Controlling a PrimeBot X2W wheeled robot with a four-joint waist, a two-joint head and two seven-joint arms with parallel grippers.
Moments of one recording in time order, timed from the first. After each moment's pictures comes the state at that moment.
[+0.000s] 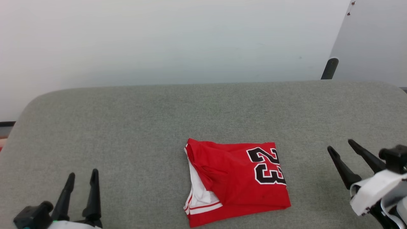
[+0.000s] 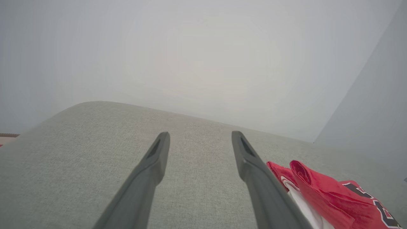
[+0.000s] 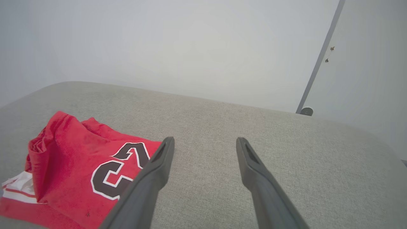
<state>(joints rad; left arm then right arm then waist) 0.03 0.24 0.06 0.16 -0.49 -0.13 -0.26 -0.37 -0.59 0.56 0.41 0.73 0.13 -0.20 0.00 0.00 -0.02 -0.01</state>
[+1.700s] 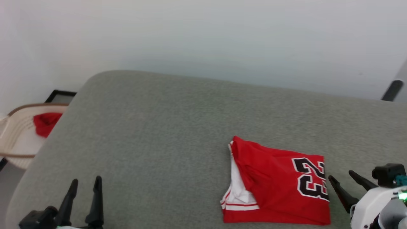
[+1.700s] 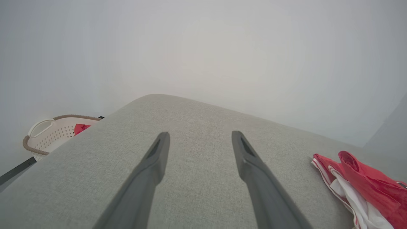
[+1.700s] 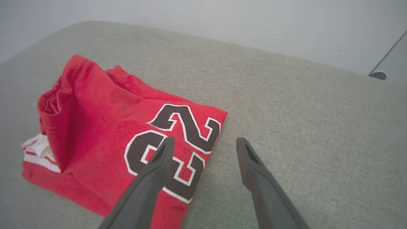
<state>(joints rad) 0.07 0.25 0.05 0.16 -0.47 -0.13 -0.26 -0.20 -0.51 0.38 0.37 0.62 0.13 0.04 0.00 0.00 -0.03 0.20</state>
